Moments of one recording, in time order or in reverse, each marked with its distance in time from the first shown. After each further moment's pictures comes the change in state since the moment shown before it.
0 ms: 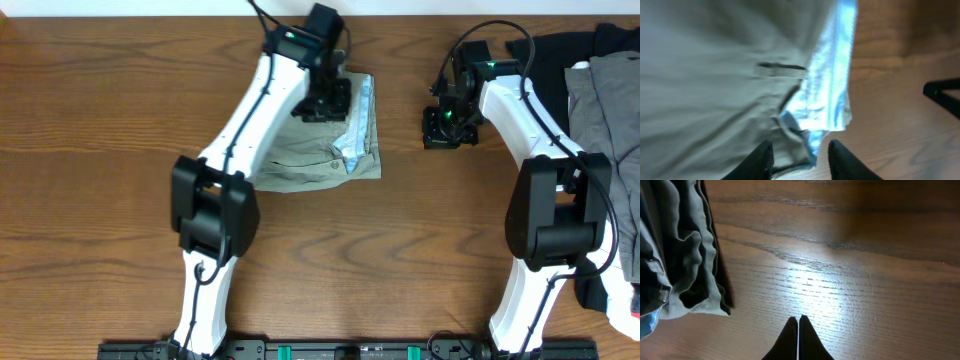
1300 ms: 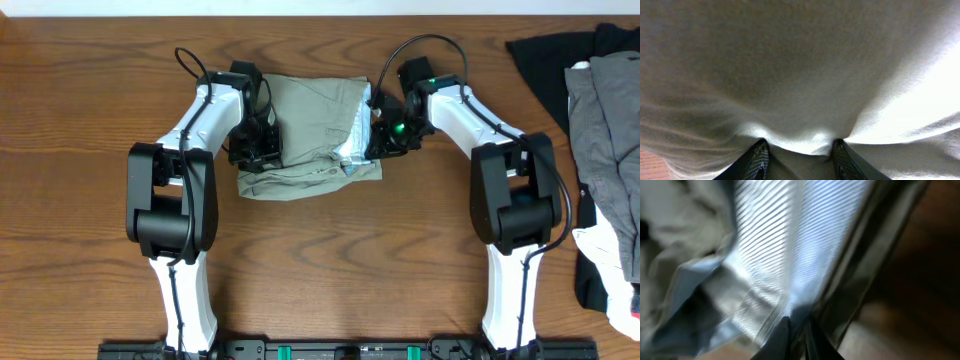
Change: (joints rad) left arm 0.242 -0.064 -0.546 0.154 0.037 0.108; right arm 0.153 0.143 0.011 0.149 -0.311 -0.198
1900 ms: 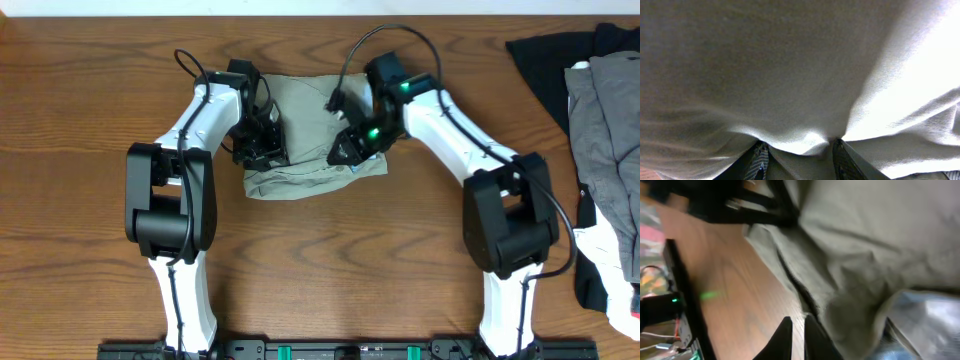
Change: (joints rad) left arm 0.006 -0.002 0.000 0.019 0.100 -0.001; right arm 0.158 -0.101 0.000 -0.016 -0.120 -0.111
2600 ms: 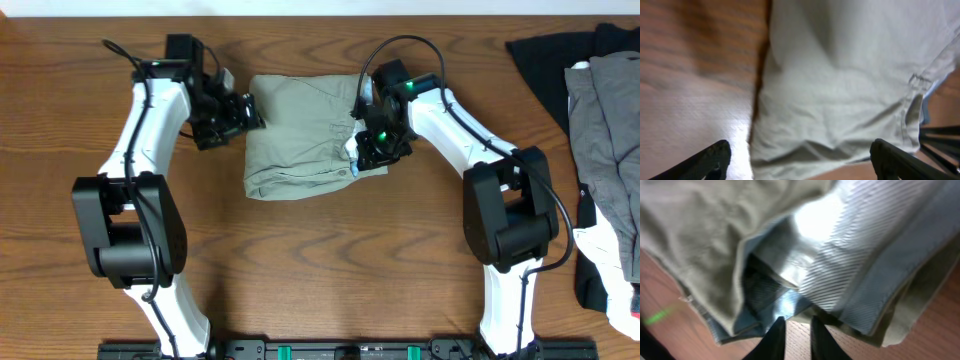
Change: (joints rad) left arm 0.172 -0.168 0.013 0.068 0.019 -0.004; right arm -0.037 0.015 0.000 -0.088 0.289 0.153
